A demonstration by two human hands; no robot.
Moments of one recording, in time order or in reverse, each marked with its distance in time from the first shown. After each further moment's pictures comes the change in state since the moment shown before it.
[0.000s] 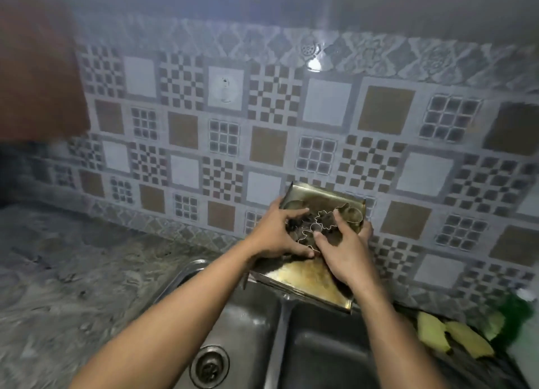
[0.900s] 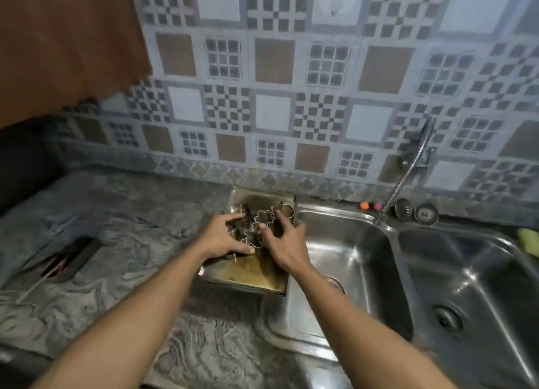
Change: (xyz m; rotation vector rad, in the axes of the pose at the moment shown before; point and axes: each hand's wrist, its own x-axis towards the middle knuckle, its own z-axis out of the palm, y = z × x) left_hand -0.175 -0.376 -0.219 -0.047 -0.126 -0.419; right_hand -0.143 -0.225 0.371 0.266 -0.316 0.195
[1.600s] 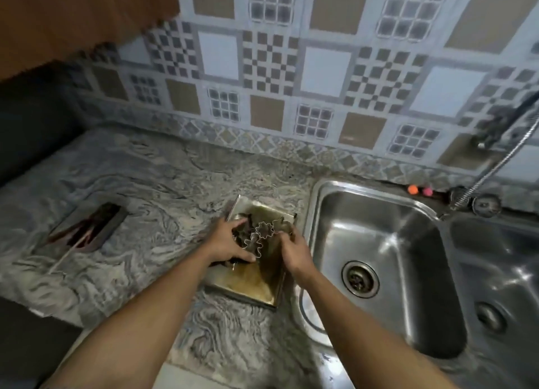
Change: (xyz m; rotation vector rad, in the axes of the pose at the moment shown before) left_hand 0.017 -0.147 -0.010 0.076 -0.095 -0.237; right_hand 0.024 0.030 0.132 0.272 -0.157 0.212
